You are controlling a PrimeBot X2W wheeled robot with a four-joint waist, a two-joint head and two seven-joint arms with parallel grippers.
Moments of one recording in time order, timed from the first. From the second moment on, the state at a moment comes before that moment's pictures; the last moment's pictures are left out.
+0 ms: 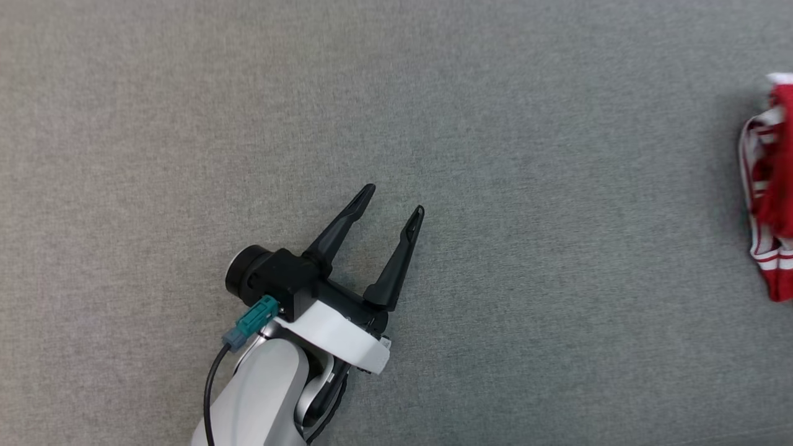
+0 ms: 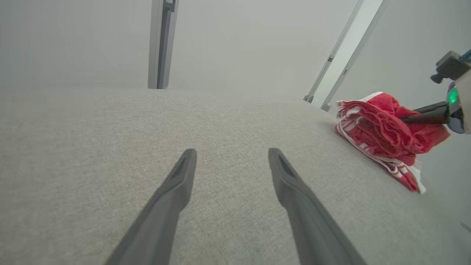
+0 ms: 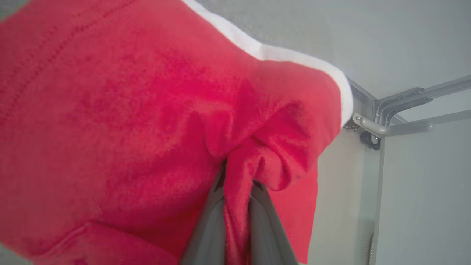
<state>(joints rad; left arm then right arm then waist) -0.38 0.05 -0.49 0.24 -0.35 -0.10 -0.26 -0.93 -1.11 1.10 0.51 0.89 0.13 0.05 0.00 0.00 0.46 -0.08</state>
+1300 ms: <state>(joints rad) -0.29 0.05 -0.45 0.26 -0.40 -0.07 -0.26 -0.98 -1.05 1.20 0.81 0.73 0.13 -0.05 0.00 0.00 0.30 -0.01</state>
